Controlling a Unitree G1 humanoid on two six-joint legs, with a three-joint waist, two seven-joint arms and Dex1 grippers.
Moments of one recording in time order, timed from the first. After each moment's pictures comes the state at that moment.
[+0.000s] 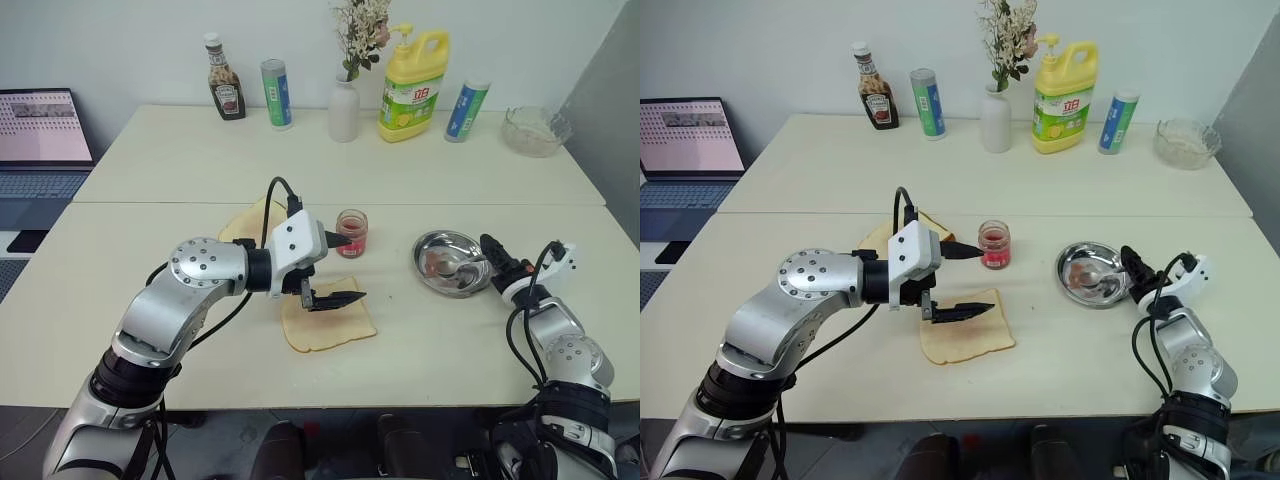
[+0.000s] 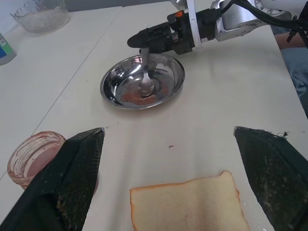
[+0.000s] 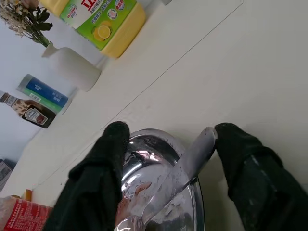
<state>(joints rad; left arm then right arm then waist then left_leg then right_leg) -0.52 0.66 -0.20 -0.42 -0.37 0.60 -0.95 -0.33 -0.26 -0.53 0.17 0.83 0.59 0.26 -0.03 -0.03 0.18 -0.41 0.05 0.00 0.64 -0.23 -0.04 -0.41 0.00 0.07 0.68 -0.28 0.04</state>
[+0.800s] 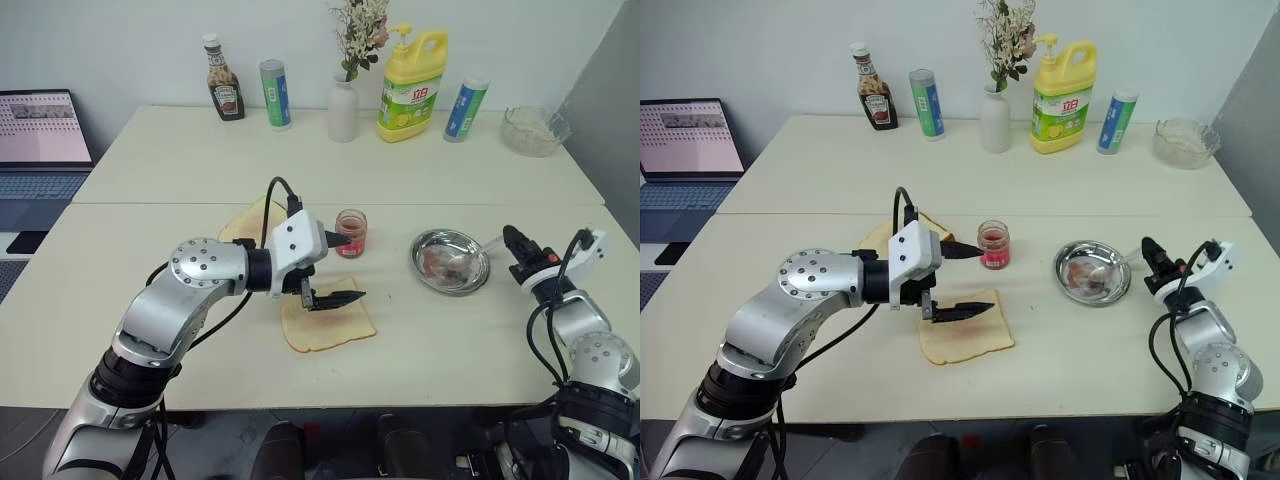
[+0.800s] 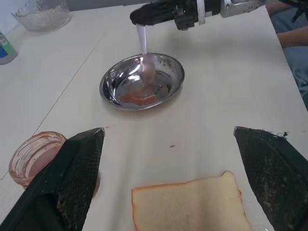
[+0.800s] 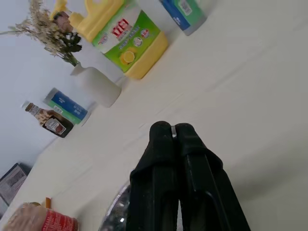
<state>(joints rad) -0.52 0.66 -0.20 -0.42 -0.36 0.60 -0.94 -0.32 -0.33 -0.56 0.00 0.91 0.64 0.24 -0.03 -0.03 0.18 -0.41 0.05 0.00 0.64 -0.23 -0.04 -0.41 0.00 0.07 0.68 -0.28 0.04</state>
